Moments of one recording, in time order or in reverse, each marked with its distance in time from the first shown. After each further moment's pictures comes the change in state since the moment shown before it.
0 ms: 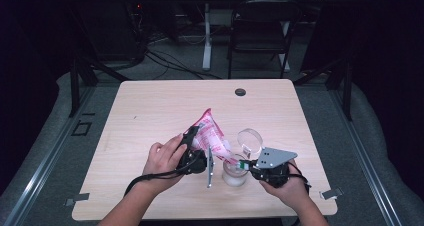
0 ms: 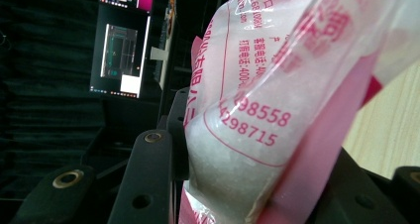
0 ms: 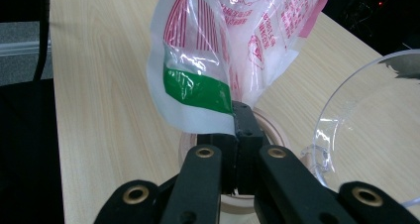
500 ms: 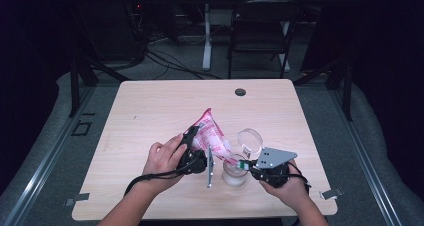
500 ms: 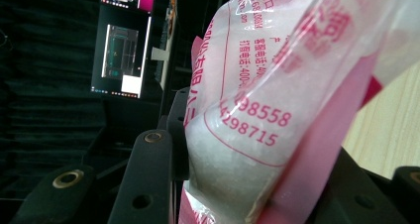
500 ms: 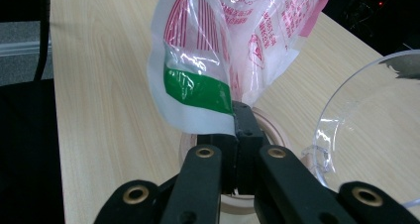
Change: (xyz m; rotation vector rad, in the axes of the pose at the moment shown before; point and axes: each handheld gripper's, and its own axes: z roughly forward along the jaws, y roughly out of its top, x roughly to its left) left arm 0.001 0.000 0.000 -0.004 0.002 -0.001; right arm 0.000 0.000 0.000 0.001 0.001 0.000
